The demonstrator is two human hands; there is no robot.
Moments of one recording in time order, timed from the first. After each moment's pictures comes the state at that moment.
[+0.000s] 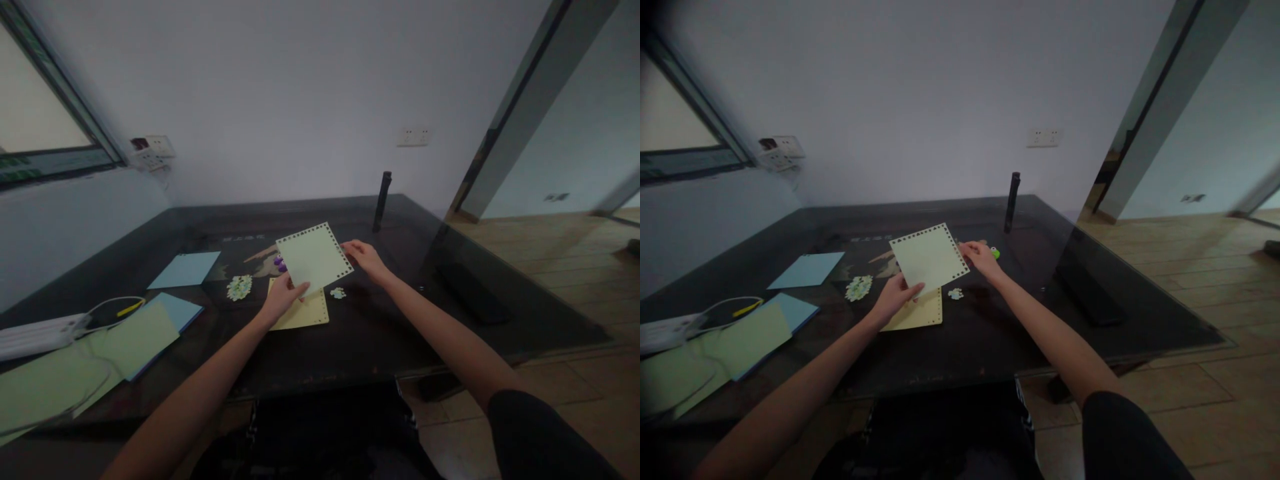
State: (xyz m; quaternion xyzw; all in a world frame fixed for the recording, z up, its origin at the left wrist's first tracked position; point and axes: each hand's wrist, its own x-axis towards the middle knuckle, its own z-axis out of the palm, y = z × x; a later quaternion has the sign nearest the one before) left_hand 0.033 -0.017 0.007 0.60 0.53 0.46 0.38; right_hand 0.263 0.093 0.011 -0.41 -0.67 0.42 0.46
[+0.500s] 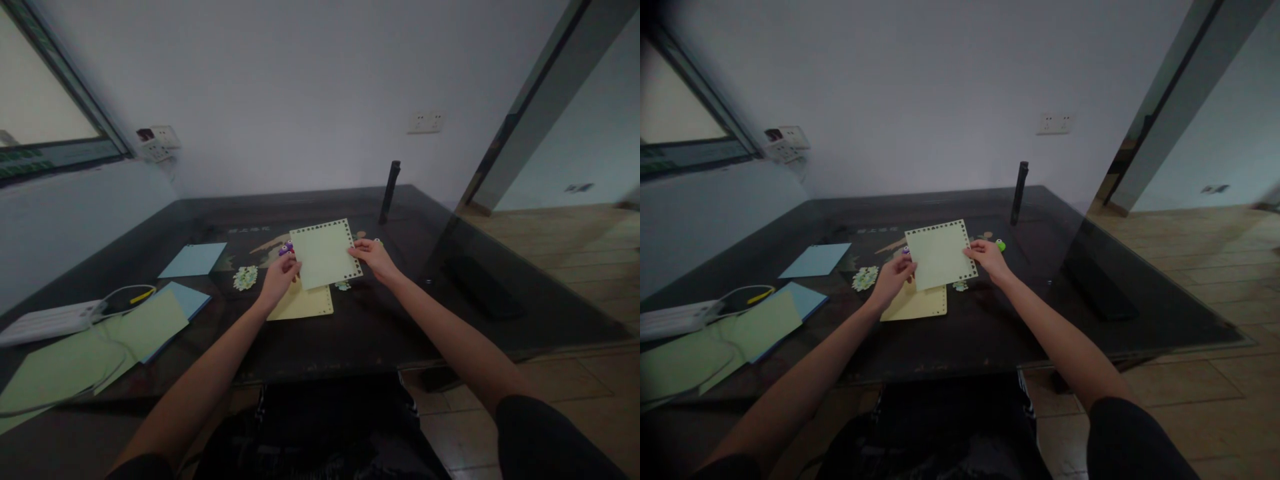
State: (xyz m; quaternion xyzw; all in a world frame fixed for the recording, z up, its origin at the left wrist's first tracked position) left_hand 0.013 0.003 -0.001 0.60 0.50 0.53 0.34; right_hand 0.262 0.074 0.008 -0.40 -0.60 0.51 0.47
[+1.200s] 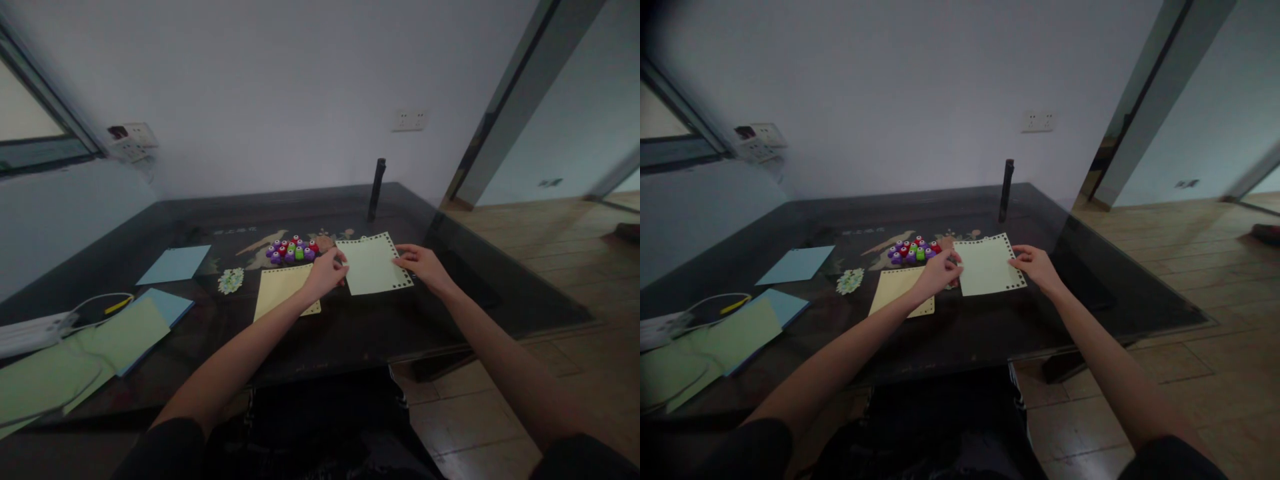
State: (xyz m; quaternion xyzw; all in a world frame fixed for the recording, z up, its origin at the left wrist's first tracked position) left_hand 0.134 0.006 0.028 0.70 0.48 0.38 0.37; right_hand 0.394 0.033 0.015 -0.55 -0.62 0.35 0.44
